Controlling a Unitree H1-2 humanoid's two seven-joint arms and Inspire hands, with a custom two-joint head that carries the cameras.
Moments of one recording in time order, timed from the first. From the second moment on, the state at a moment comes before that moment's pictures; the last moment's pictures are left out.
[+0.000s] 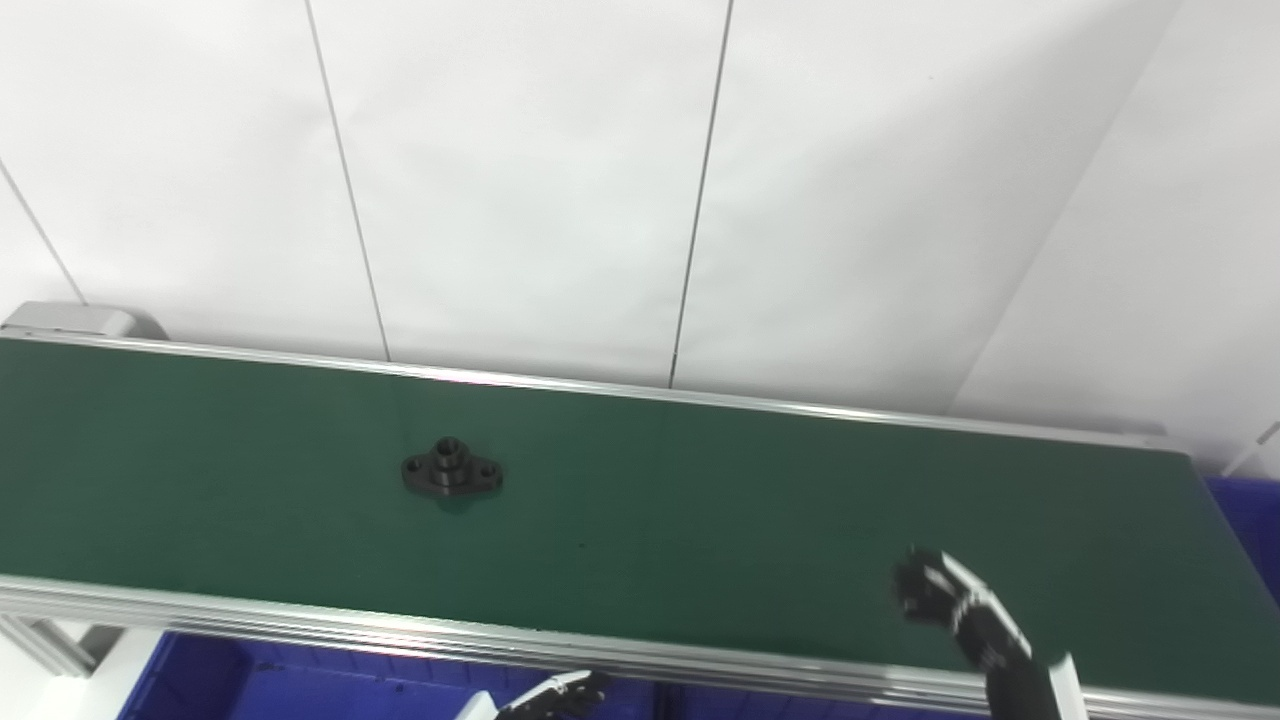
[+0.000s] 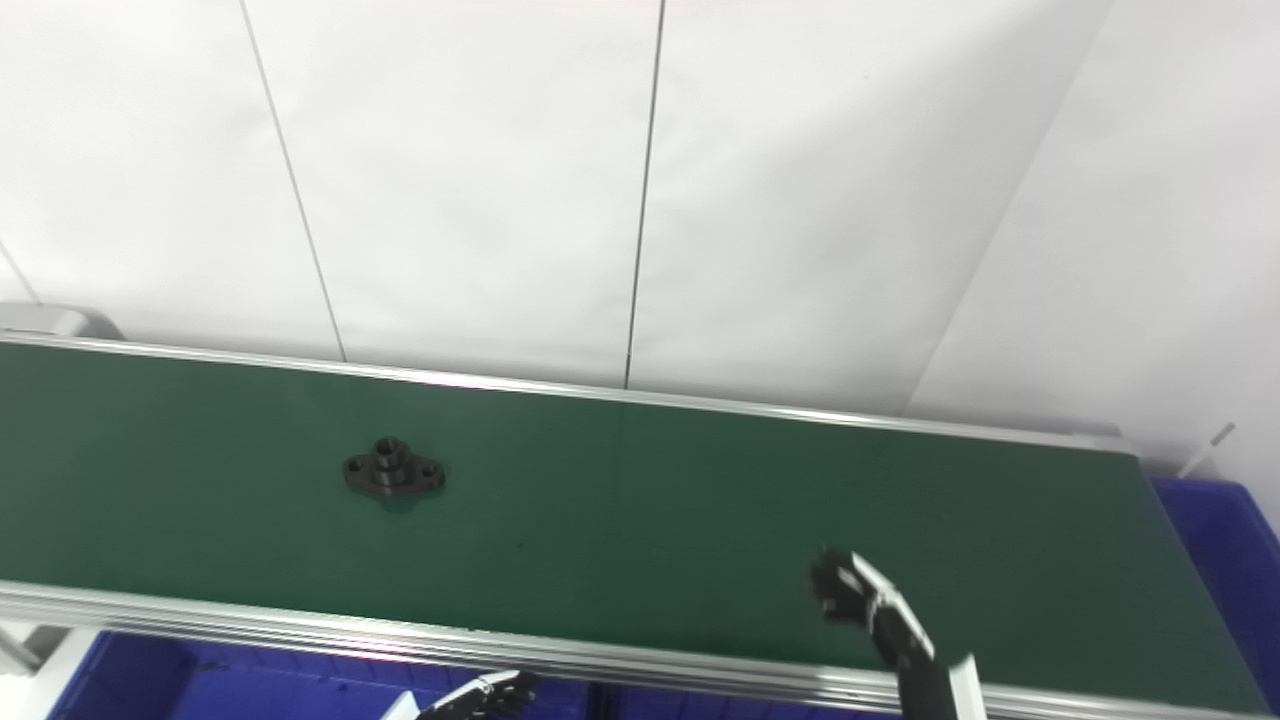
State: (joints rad) left arm 0.04 0.37 -0.80 0.34 0.21 -0.44 0.42; right arm 0.28 -0.21 0.12 -0.24 -0.19 -0.41 -0.16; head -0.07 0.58
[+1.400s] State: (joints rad) left arm 0.09 0.46 -0.70 0.19 0.14 -0.44 0.26; right arm -0.20 -0.09 0.19 -0.22 -0.53 0.20 0.14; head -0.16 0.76
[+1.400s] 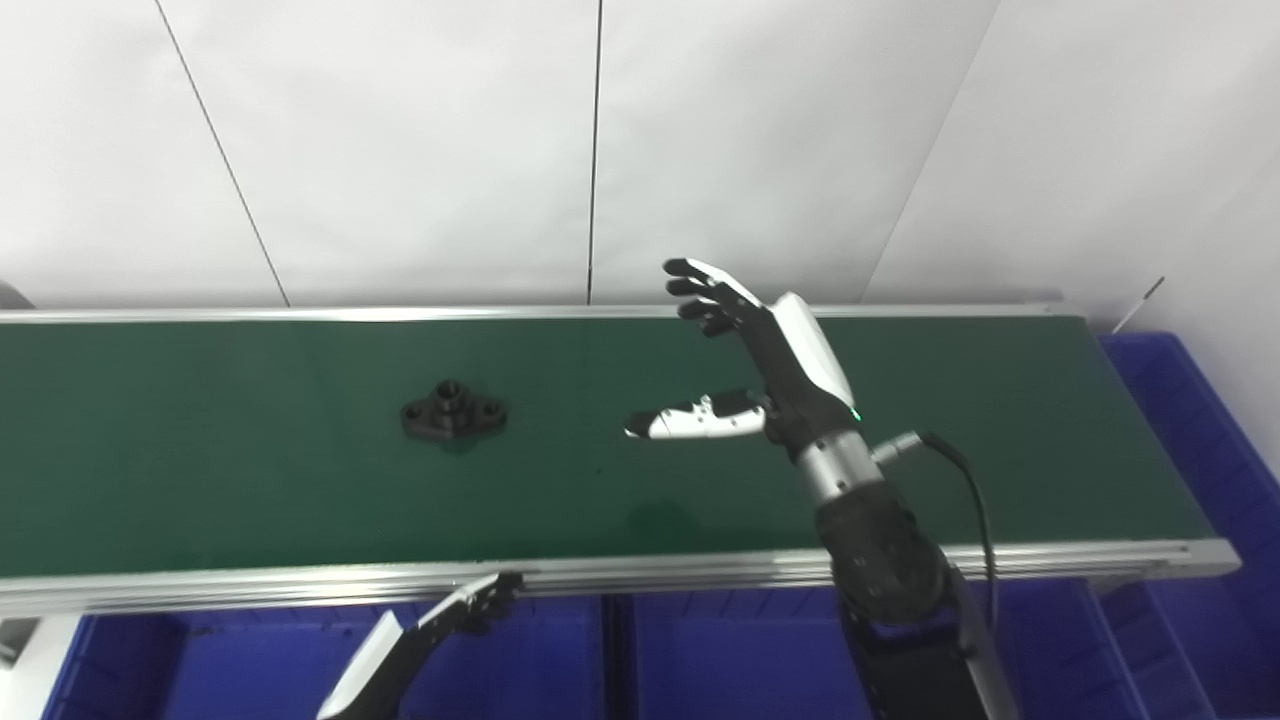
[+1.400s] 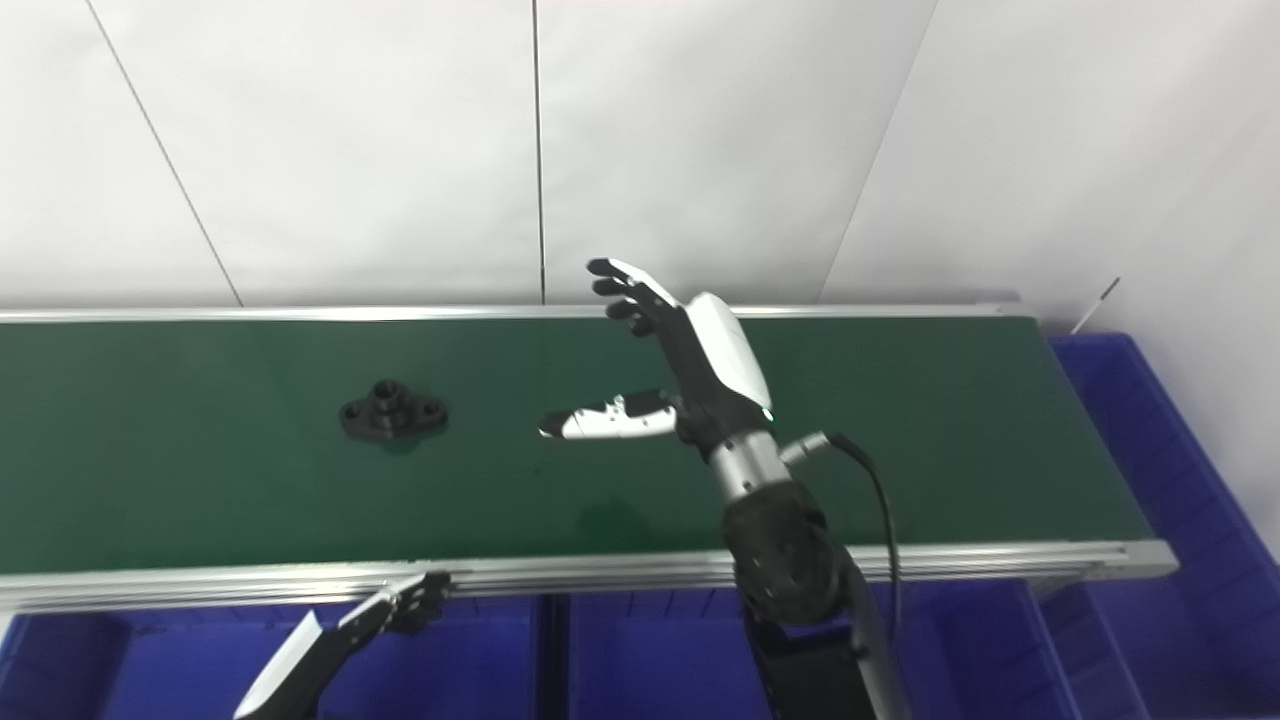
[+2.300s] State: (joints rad) left arm 0.10 0.40 -0.70 0.16 0.18 -0.44 0.24; right arm -0.44 -0.14 0.32 0.10 -0.60 0.23 0.18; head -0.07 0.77
